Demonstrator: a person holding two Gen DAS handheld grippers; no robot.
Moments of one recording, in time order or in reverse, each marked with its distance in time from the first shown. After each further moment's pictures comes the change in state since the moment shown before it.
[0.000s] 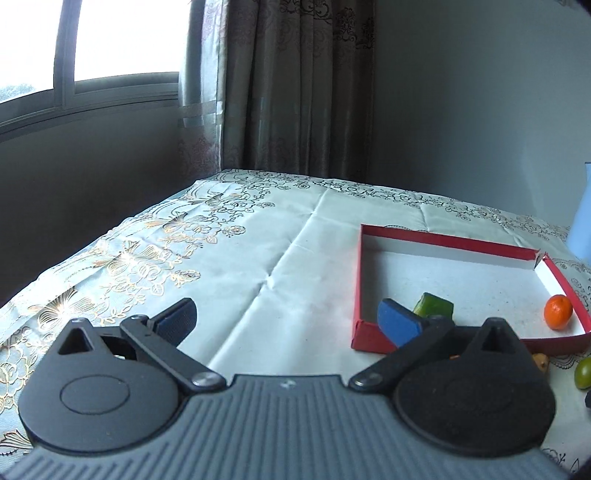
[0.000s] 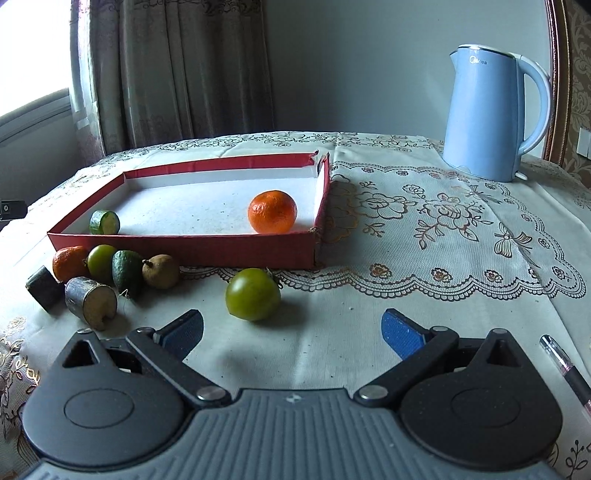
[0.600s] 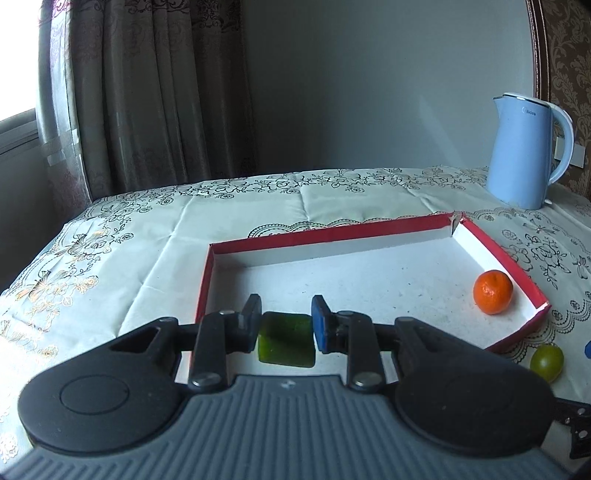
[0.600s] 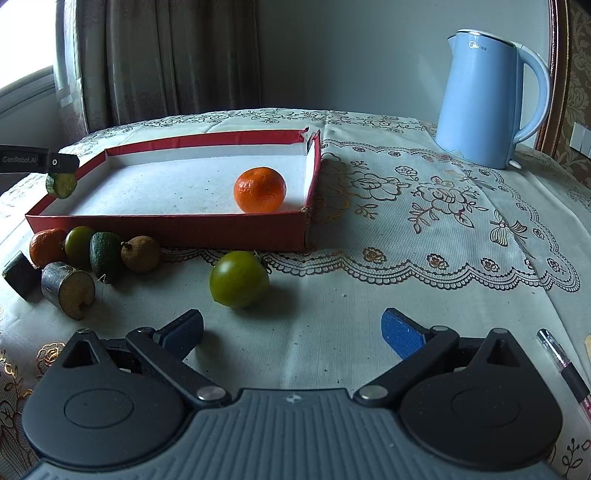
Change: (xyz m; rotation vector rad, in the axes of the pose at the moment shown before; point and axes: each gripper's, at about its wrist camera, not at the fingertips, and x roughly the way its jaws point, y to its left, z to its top) left arm 0.058 -0.106 0.028 0.264 0.052 -0.297; right arm 0.014 0.003 0.002 -0.005 0.084 -0.060
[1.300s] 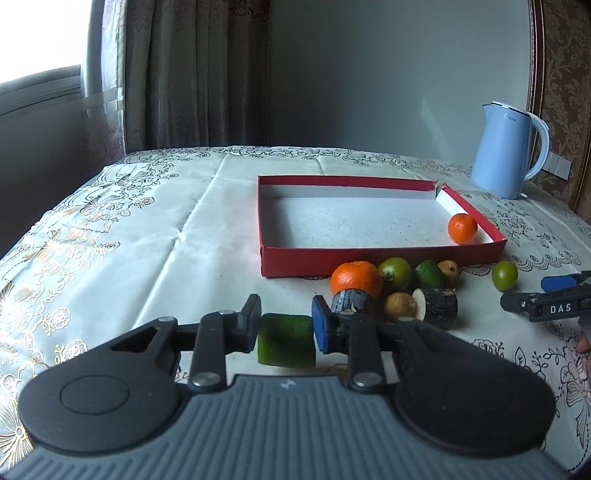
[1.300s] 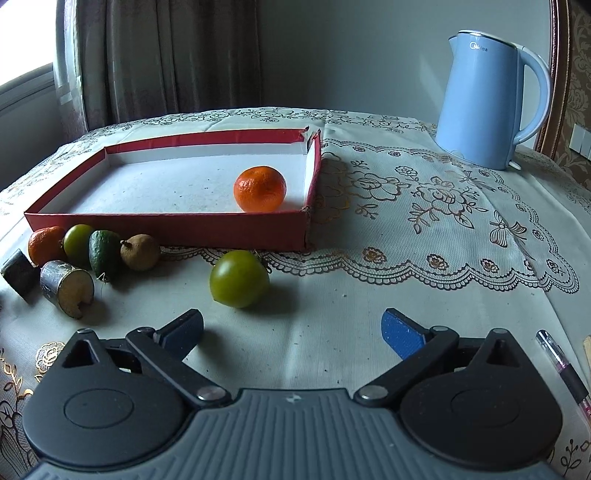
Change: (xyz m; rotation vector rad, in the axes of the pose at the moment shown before) left arm -0.111 0.046 -0.078 -0.090 -0.001 -0.025; right arm 0.000 0.001 0.000 -0.004 0.001 -0.005
